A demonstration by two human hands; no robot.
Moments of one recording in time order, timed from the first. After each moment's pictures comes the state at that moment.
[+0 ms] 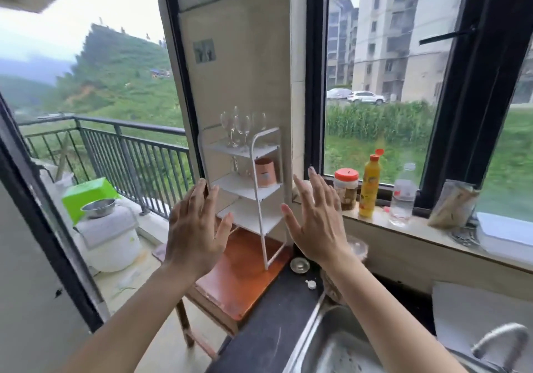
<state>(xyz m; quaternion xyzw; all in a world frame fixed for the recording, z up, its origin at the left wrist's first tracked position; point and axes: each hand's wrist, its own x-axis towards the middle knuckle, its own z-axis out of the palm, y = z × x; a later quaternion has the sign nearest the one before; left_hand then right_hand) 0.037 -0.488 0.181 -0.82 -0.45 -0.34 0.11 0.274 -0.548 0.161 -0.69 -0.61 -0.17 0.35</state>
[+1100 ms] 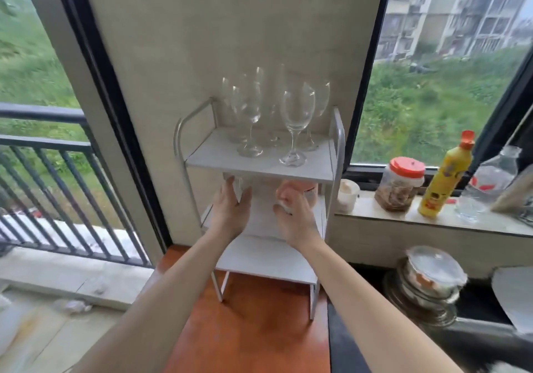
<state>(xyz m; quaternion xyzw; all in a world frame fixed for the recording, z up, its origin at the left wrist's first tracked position) 0.134 0.034 0.091 -0.81 -0.35 -0.28 -0.37 0.224 -0.097 0.082 -0.78 -0.33 0.12 0.52</state>
